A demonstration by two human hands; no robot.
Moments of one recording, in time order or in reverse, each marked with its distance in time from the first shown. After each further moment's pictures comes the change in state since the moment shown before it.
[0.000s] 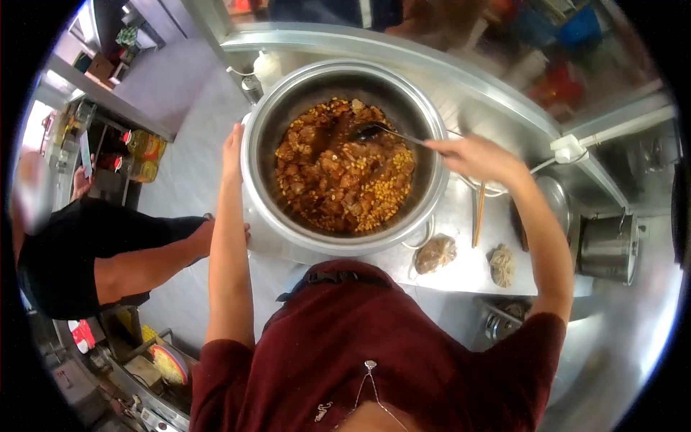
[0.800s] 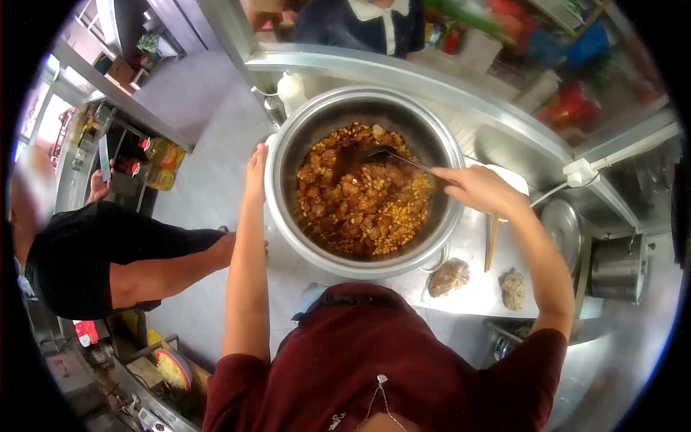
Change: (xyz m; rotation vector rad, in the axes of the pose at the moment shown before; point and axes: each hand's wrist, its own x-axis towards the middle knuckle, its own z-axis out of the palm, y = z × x) left_hand 0.000 0.000 0.001 -0.077 -0.039 0.004; right_hand 0.007 -0.042 -0.006 -0.007 0.028 0.159
